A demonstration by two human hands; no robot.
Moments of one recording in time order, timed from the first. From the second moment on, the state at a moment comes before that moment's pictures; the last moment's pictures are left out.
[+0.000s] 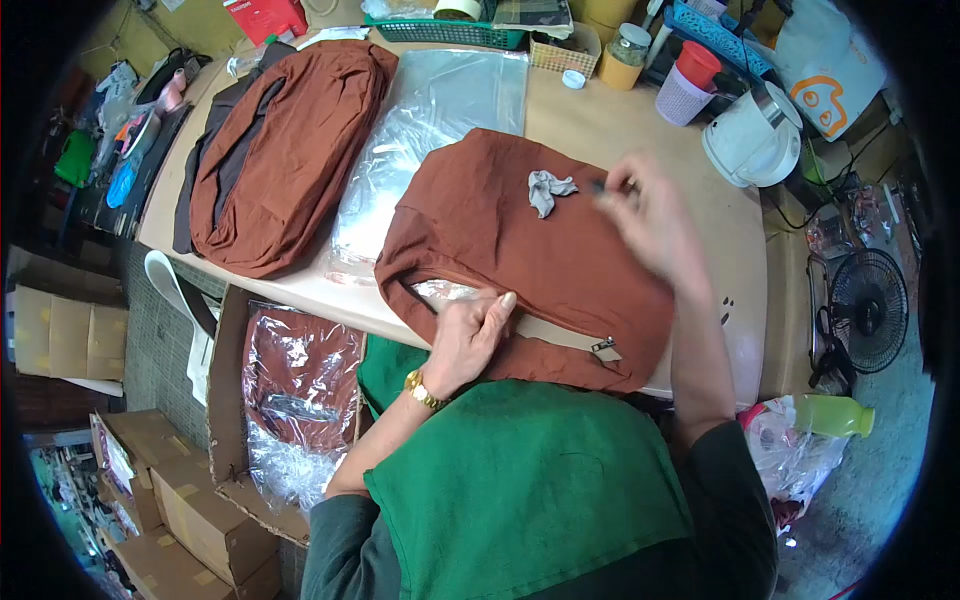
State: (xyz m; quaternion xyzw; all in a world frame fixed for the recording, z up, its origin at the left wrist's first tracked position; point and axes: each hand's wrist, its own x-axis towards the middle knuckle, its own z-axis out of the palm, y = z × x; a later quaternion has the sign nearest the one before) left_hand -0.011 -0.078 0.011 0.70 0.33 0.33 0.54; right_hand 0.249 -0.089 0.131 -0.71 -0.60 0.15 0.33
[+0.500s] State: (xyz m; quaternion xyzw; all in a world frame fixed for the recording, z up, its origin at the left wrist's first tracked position) left_hand -0.047 -0.045 0.041 0.89 0.38 0.22 0.09; right_hand 0.208 -0.071 0.028 -0.65 -0.72 0.00 0.24
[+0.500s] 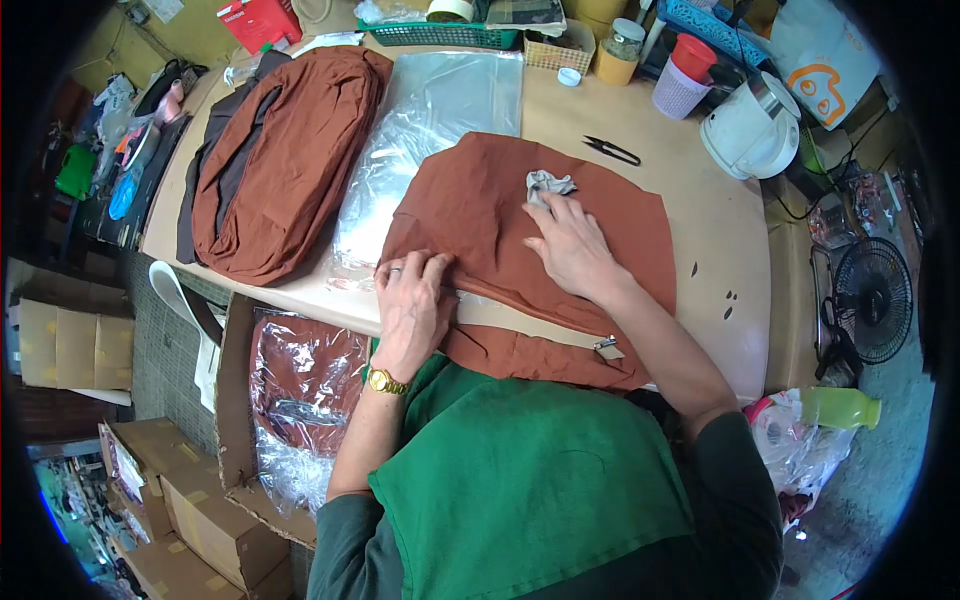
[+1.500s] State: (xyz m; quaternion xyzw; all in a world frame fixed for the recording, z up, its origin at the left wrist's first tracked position) left_hand -0.015 -0.066 -0.012 0.51 0.36 0.30 0.72; right_hand 0.191 -0.102 0.038 -0.60 -0.59 0.25 0.48
